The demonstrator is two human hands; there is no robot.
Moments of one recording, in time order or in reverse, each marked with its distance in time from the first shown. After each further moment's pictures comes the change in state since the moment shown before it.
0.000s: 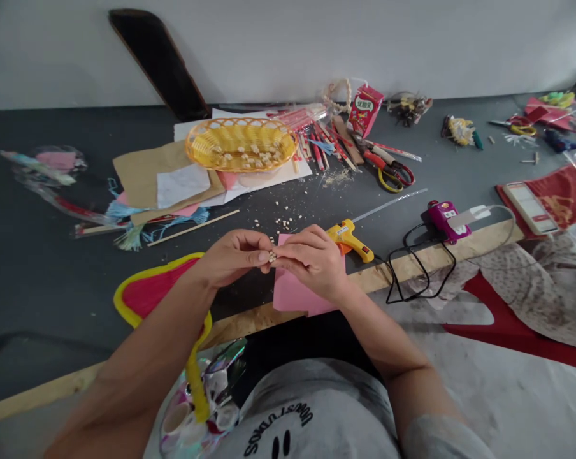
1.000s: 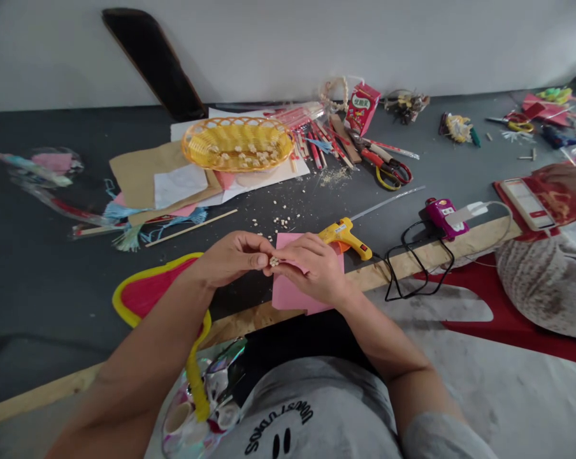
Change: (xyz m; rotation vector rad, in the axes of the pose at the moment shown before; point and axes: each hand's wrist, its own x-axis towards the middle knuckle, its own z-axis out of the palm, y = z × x) left_hand 0.001 -0.001 -0.003 0.092 -0.039 -0.038; right_hand -0.008 -0.007 -0.002 0.069 -0.049 -0.019
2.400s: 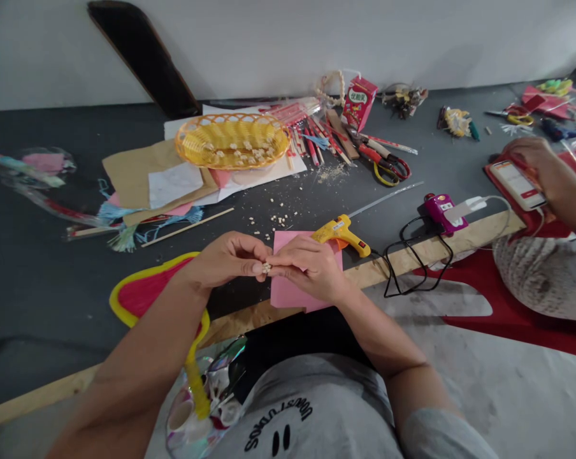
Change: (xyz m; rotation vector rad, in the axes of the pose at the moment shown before) left_hand -0.004 0.006 0.000 0.080 -0.072 0.001; right_hand 0.001 -0.001 -0.001 0.242 0.007 -0.010
